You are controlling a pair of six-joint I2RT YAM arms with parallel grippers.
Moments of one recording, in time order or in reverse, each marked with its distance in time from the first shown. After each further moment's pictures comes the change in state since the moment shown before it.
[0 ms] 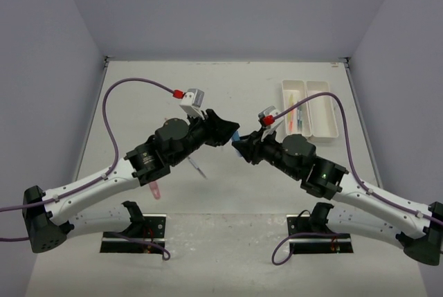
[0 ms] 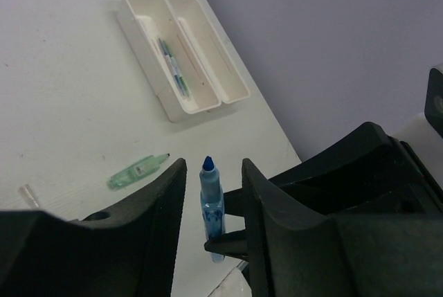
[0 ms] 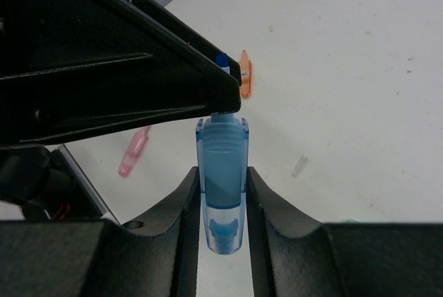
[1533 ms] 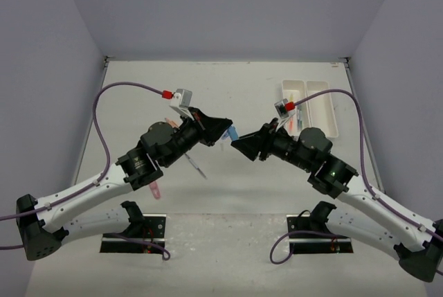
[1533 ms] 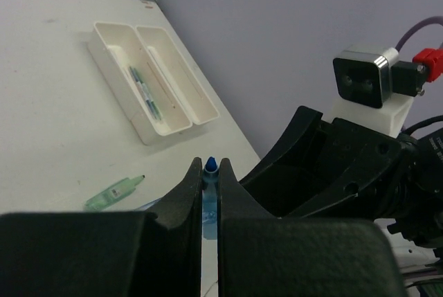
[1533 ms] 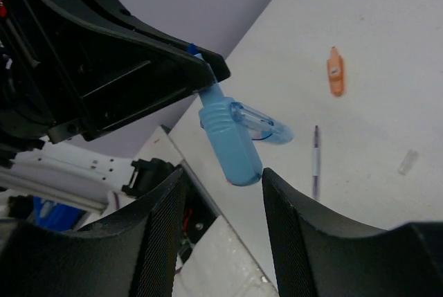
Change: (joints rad) left arm 0.026 -0.087 -0.059 0.116 0.054 -0.001; right arm -0.177 -0.075 -0.020 0.050 -0.320 0.361
